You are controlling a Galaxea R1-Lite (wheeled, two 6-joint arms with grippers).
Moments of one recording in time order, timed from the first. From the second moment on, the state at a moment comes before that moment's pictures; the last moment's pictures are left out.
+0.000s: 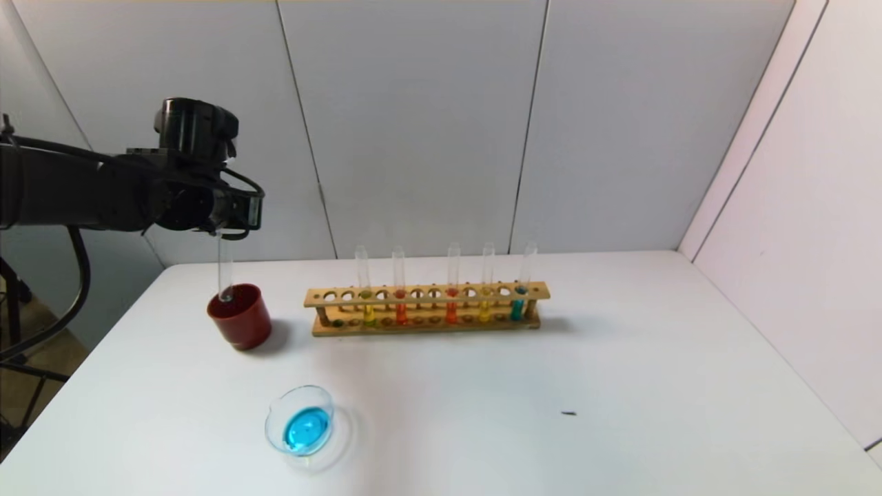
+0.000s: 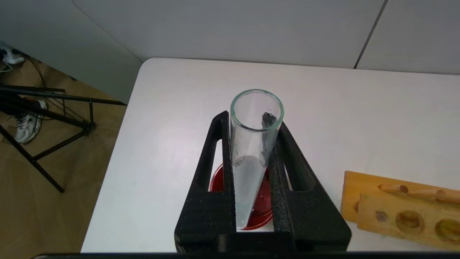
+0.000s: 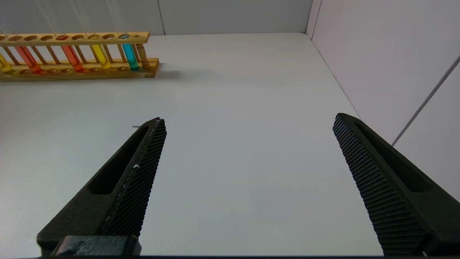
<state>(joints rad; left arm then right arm) -0.15 1.90 -1.44 0.02 0.47 -0.03 0.00 0.00 -0.01 0.03 -0.01 0.01</state>
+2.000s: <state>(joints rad) -0.11 2.03 -1.18 -0.33 0.43 -0.01 0.00 0.00 -0.01 0.03 -0.01 0.01</state>
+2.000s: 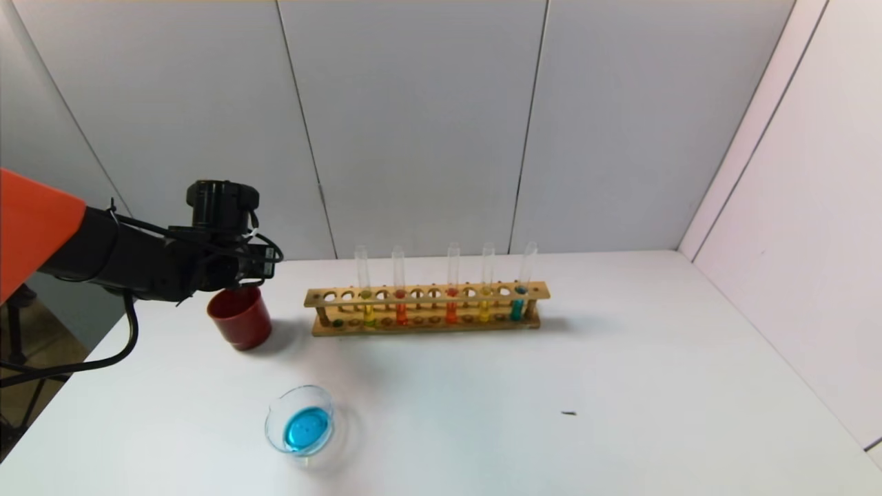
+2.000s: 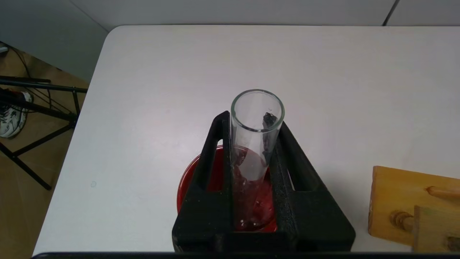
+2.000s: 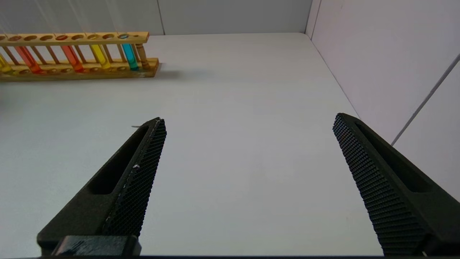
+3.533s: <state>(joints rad) -0.32 1.70 -0.83 -0.45 0.51 -0.02 0.00 0.00 -0.01 0.03 -0.01 0.01</state>
